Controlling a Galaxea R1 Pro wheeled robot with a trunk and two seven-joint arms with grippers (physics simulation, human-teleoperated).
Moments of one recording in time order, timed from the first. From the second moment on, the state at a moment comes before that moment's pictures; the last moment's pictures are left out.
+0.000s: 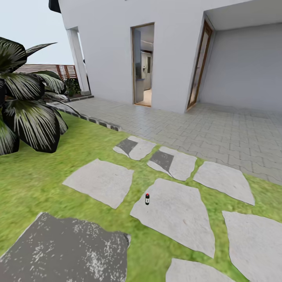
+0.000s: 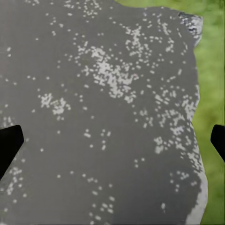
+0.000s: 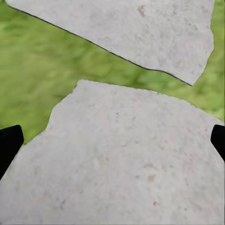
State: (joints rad) left arm -0.07 0.02 0.09 -0.44 0.00 -0.35 0.00; right arm -0.11 -0.07 0.00 -0.44 0.00 -0.38 0.00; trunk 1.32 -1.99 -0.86
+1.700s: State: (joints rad) left arm -0.07 0.02 0.09 -0.44 0.00 -0.35 0.00; right arm -0.11 -0.07 0.00 -0.44 0.00 -0.38 0.00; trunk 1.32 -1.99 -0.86
